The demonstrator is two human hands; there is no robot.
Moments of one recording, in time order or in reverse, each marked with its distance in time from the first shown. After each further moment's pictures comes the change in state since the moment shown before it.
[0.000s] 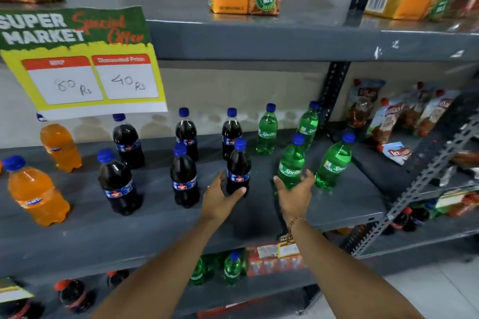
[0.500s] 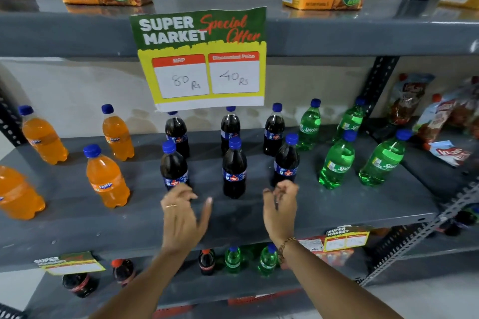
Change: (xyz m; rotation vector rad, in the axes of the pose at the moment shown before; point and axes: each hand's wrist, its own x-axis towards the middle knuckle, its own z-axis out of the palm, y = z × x) left_hand -0.058 -0.058 -0.156 0.682 0.565 0.544; right_hand -0.124 -0.024 0.082 0.168 -0.227 -0.200
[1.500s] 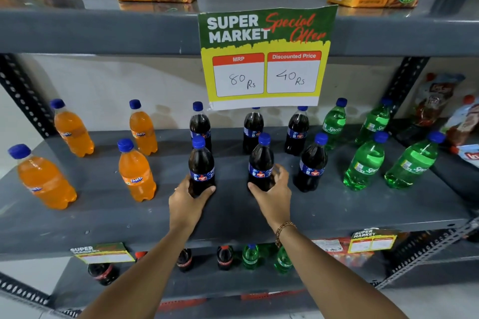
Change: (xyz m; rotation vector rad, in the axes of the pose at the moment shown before) left_hand 0.029 -0.030 -0.012 -0.359 -0.273 -0.644; right_hand 0.005 -0.016 0.050 -0.051 -0.168 0.150
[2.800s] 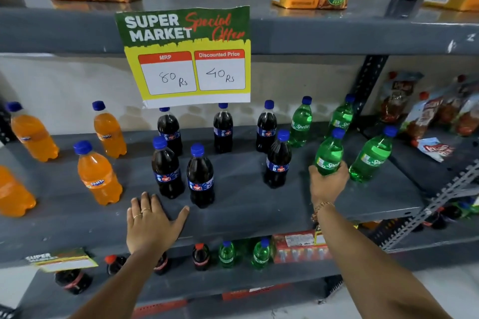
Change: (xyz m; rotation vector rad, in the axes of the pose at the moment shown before) left_hand -0.030 -0.024 0.009 0.806 -0.082 0.021; right_hand 0.074 0.034 -0.151 -0.061 0.648 0.004
